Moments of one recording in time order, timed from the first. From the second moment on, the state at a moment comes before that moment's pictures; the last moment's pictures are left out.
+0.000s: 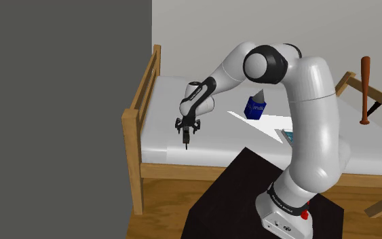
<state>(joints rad) -0.17 0.66 -0.01 -2.01 0.04 2.65 0.56</state>
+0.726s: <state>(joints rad) -0.17 0.70 -0.01 -1.99 0.05 2.67 0.56</state>
